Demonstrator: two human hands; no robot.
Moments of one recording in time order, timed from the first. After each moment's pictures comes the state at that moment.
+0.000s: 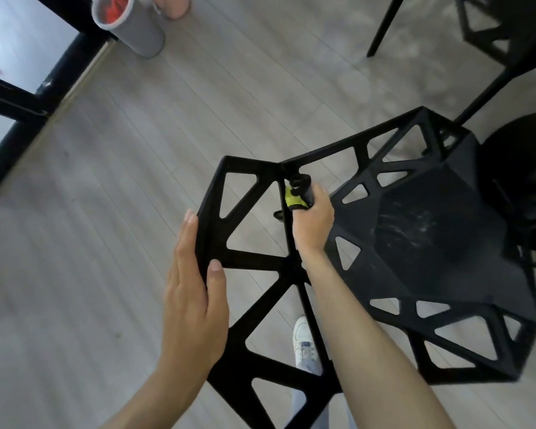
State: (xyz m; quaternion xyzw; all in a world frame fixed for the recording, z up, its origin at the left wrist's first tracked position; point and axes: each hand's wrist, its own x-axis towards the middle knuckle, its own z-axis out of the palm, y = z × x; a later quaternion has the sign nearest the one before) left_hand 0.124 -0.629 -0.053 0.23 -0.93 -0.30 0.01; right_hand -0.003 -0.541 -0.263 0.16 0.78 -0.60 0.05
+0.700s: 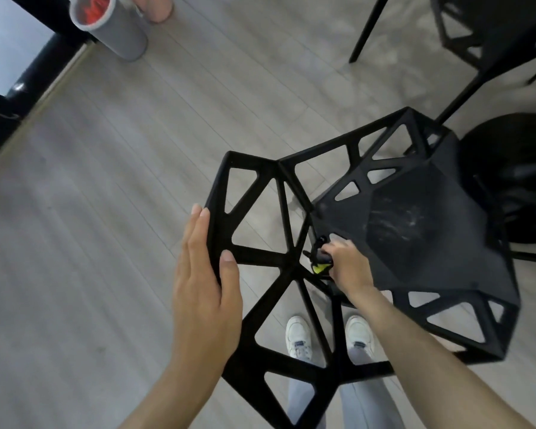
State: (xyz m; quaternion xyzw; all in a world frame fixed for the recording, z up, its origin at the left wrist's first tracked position) left_hand 0.124 -0.632 -0.054 0.21 -0.92 -0.32 0.01; right_hand 0.074 -0.438 -0.313 -0.07 0.92 -0.22 0.30
